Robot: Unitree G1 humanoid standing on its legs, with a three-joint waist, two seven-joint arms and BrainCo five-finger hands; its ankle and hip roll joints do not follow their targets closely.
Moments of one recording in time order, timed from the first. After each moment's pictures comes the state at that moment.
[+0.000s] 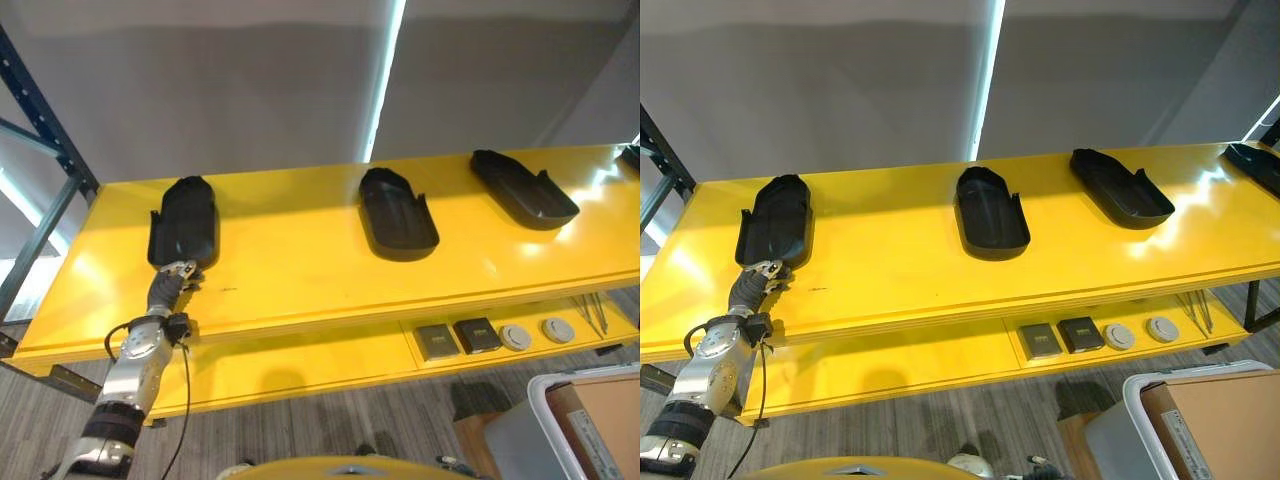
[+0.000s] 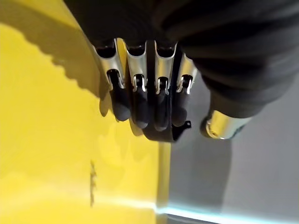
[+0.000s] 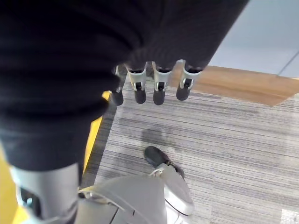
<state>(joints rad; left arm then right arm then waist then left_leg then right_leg) -0.07 0.44 -0.08 0.28 -0.55 -0.05 0.07 0.23 -0.38 0.26 0.83 -0.05 0.16 0.01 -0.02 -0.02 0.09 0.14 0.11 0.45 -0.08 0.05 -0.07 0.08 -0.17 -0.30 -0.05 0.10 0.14</state>
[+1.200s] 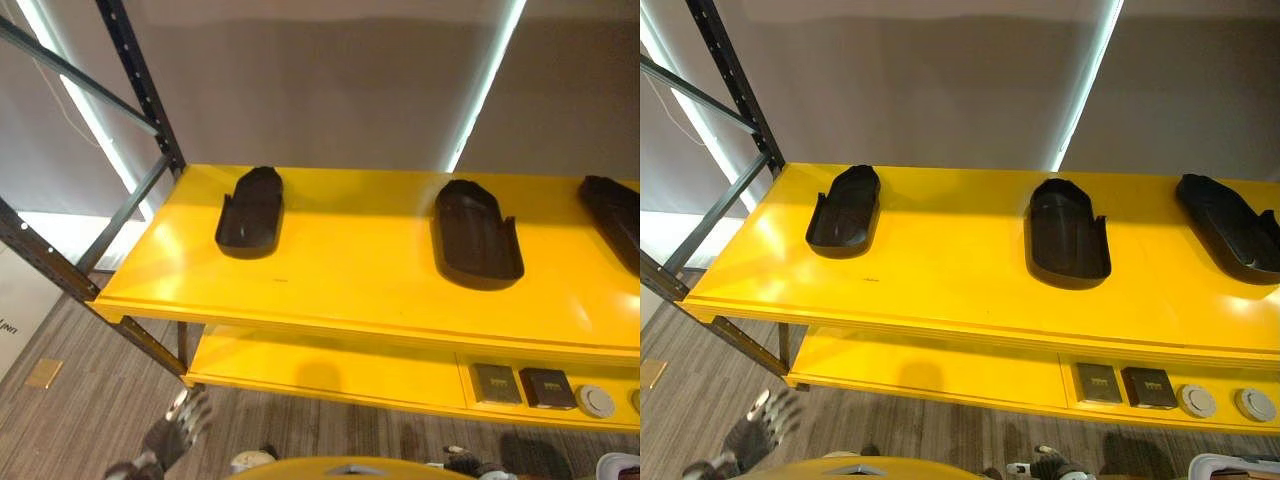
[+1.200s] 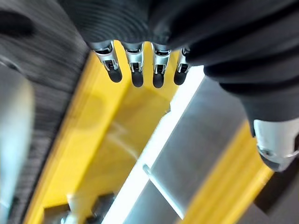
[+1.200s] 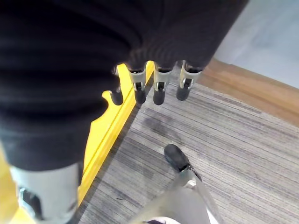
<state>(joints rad) 0.41 0.41 -0.08 0.63 -0.79 0.04 -0.47 0.13 -0.41 0.25 0.93 -0.03 0.15 0.04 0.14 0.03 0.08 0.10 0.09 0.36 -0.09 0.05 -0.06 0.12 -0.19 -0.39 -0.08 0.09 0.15</state>
